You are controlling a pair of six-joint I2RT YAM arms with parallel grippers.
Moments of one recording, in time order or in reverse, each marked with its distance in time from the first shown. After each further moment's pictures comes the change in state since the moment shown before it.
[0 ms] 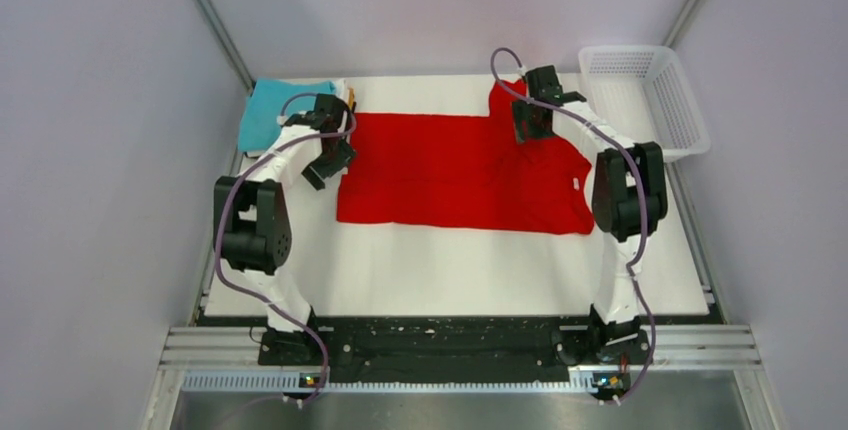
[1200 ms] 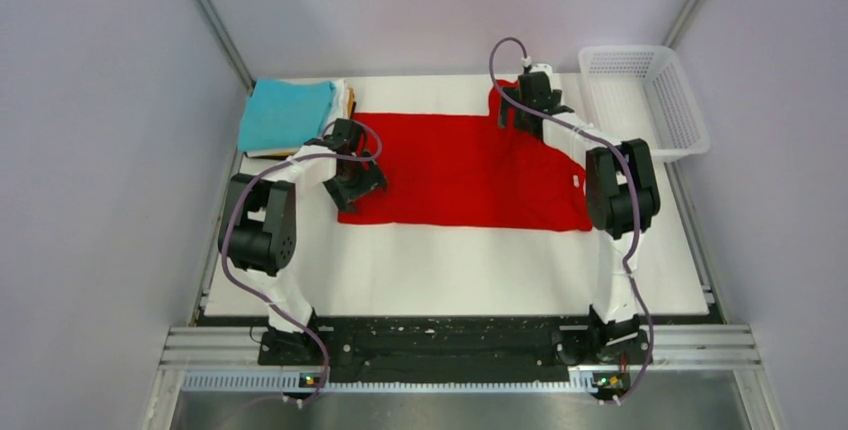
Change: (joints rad) left arm -0.074 -0.003 -0.213 0.187 0.364 0.154; right arm 0.037 0.032 -0.106 0.388 0.064 0.241
